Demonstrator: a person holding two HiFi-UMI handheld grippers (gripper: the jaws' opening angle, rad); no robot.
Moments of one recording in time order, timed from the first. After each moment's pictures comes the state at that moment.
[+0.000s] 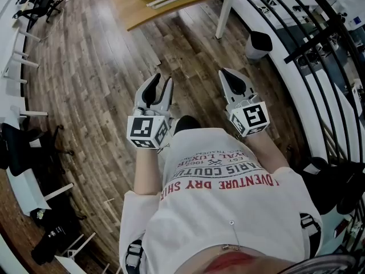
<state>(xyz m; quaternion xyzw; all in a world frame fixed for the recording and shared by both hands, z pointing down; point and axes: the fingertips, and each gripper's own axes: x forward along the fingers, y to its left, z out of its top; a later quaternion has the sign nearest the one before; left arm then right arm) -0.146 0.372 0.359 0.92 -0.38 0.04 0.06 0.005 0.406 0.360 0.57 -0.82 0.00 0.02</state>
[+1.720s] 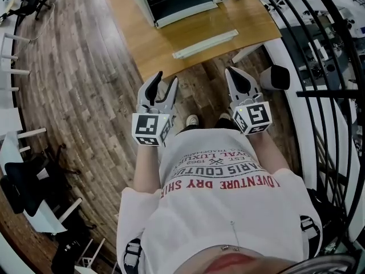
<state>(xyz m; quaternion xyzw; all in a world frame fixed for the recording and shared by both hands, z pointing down) -0.162 -0.068 0.389 0.92 -0.38 0.08 0.09 0.001 -0.041 0.380 0.58 -0.81 0.05 0.08</state>
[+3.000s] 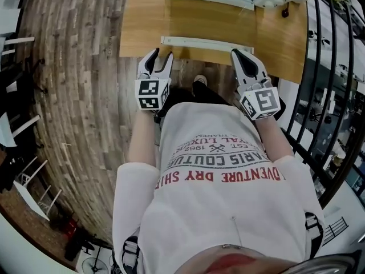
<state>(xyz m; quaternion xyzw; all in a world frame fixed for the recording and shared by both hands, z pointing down) -0.107 -0.162 0.591 0.75 -0.60 0.16 0.21 0.080 -0.207 0.487 0.32 -0.93 0.09 0.12</state>
